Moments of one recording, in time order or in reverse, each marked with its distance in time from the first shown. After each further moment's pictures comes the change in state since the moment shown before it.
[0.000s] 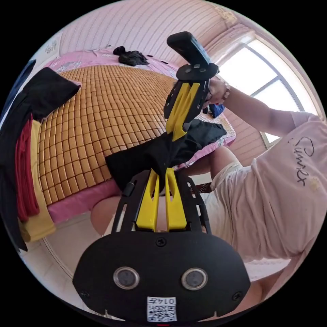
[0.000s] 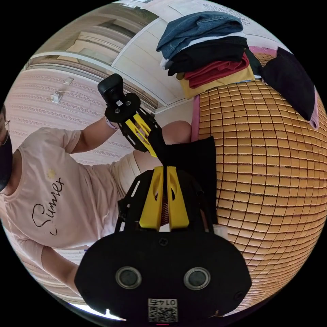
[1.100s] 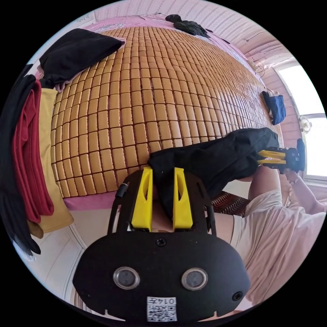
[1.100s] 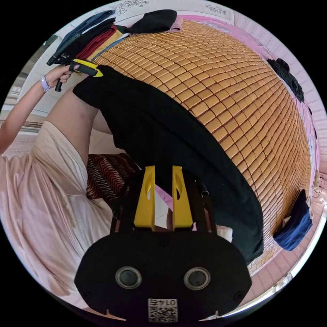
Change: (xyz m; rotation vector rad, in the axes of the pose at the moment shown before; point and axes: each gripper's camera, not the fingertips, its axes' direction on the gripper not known) left arm -0.068 -0.122 0.117 -0.265 -0.282 -0.311; right arm -0.038 0.201 0.090 0.075 0.578 0.706
